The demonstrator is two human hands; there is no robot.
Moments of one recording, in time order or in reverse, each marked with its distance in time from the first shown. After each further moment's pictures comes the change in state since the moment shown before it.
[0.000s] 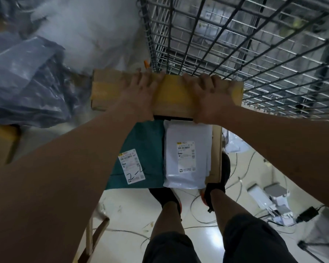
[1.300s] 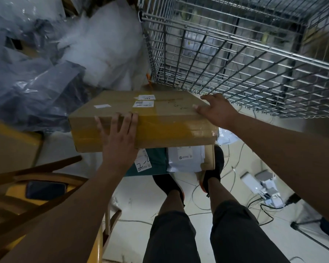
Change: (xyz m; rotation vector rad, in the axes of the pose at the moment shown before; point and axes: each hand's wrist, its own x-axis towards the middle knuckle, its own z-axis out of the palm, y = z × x) left_hand -0.218 0.003 -0.021 0.048 0.306 -0.139; right_hand -0.118 0.003 -0.060 0.596 -0.083 0.252
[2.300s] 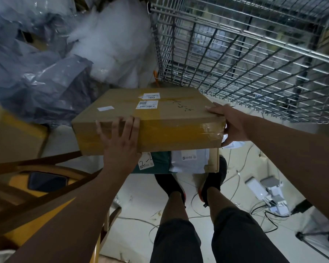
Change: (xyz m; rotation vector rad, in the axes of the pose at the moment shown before) left_hand -0.021 0.005 0.013 0.048 -0.008 -0.034; right_hand -0.007 0.025 0.003 0.937 -0.444 0.512
